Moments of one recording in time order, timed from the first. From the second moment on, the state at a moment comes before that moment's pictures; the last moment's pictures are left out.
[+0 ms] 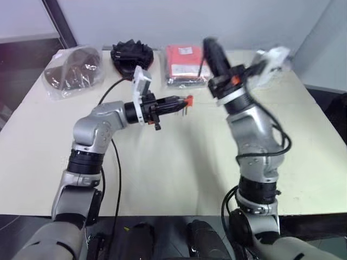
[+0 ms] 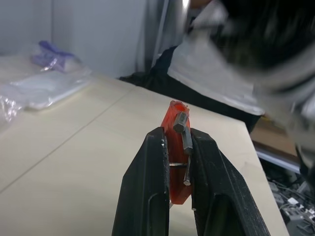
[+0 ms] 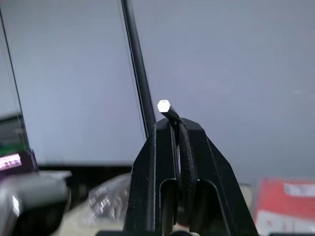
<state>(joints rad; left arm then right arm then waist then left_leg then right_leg) -0.83 0.38 -0.02 0.11 -0.63 0.67 -1.00 -0.61 -0.01 -0.08 -0.32 0.43 0.34 0.30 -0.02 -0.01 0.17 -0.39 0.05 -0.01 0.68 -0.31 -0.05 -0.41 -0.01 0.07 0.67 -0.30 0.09</state>
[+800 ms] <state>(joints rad) -0.84 0.36 0.02 0.12 -0.67 0.73 -0.97 -0.57 -0.05 0.00 -0.32 0.36 0.25 0.30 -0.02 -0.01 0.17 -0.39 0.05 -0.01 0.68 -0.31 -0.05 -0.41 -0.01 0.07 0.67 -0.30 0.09</state>
